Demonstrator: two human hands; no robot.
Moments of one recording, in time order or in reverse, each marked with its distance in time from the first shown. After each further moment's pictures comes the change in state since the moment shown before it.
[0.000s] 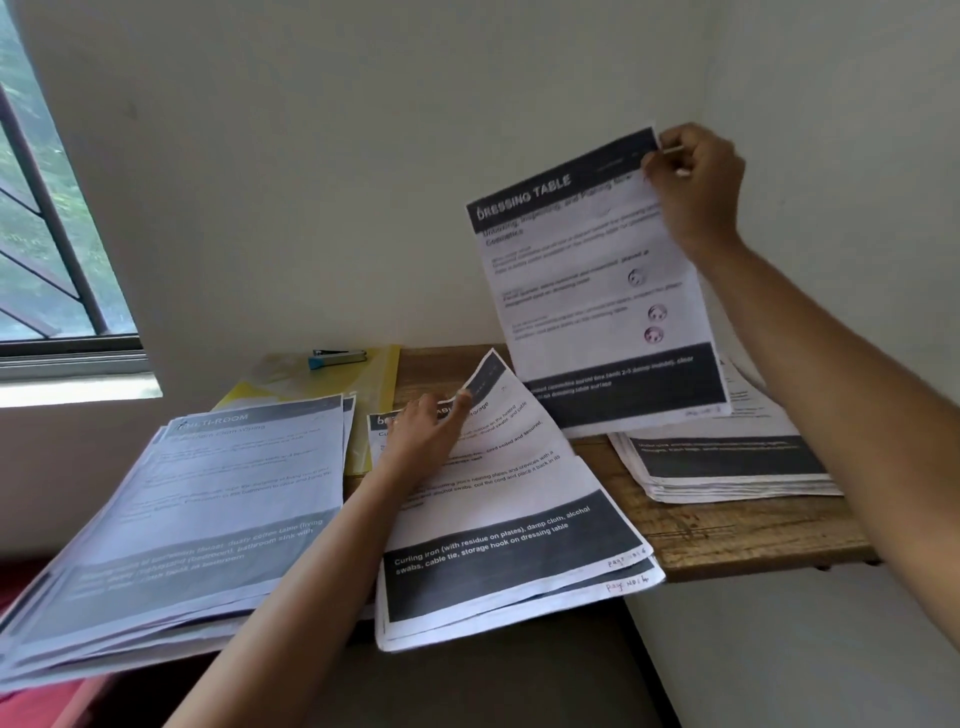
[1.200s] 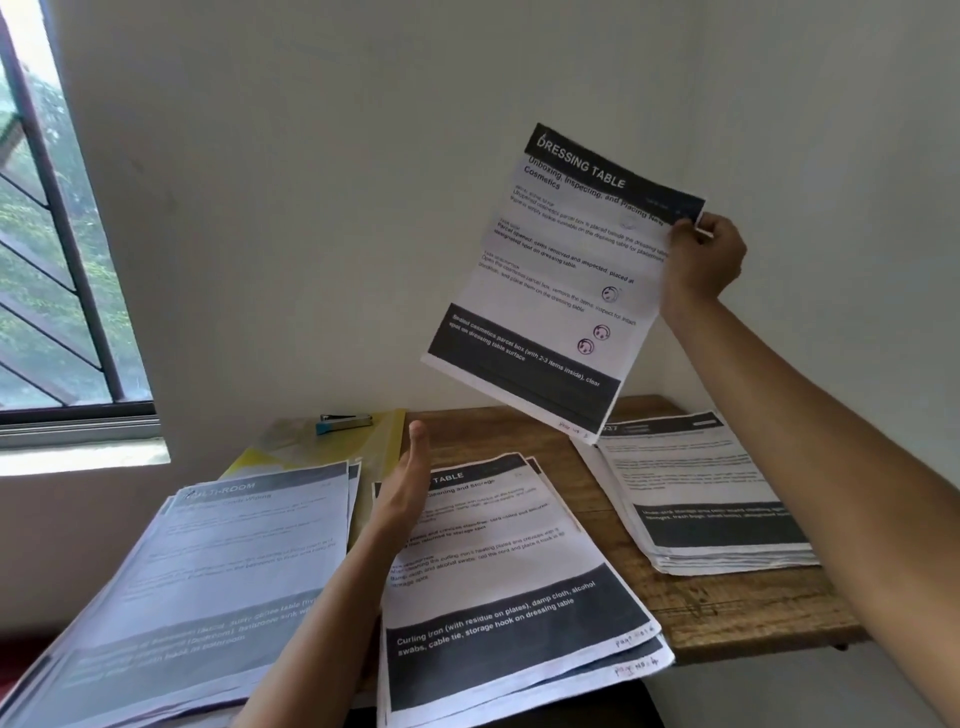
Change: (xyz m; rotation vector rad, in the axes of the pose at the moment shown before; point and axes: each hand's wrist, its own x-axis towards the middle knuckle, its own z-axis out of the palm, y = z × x) left_hand 0.000 0.004 -0.015 -0.606 0.111 -0.104; right_hand 0.019 0.005 0.013 0.288 0.470 0.411
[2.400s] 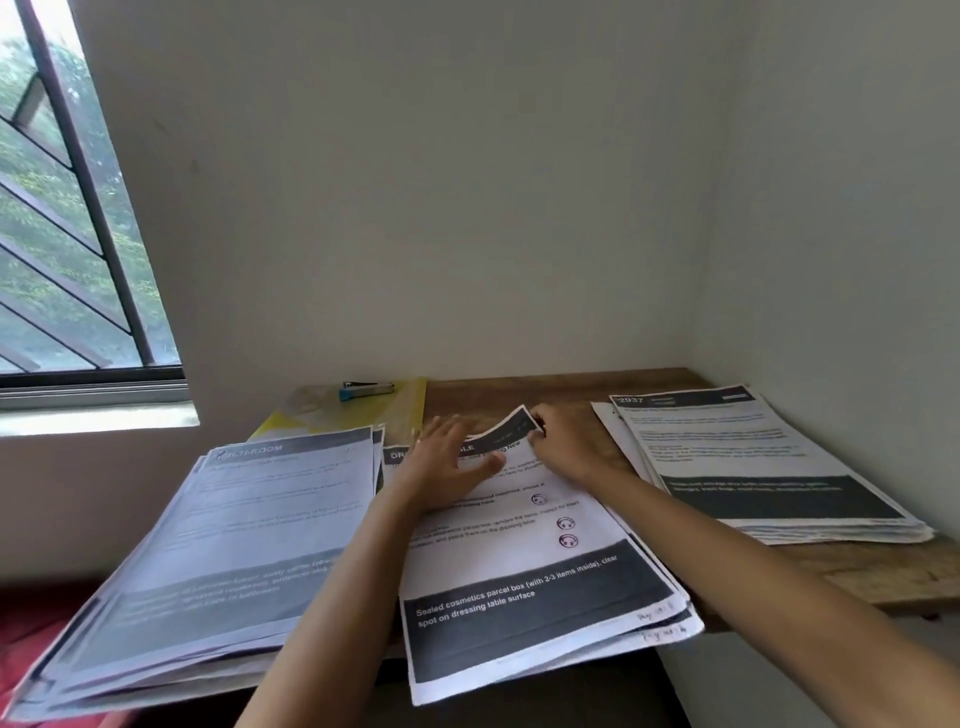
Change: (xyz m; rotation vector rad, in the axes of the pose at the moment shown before) left_hand 0.017 -0.024 -0.013 0.825 -0.240 0.343; right_hand -0.207 0.116 -0.030 -0.702 -1.169 0.019
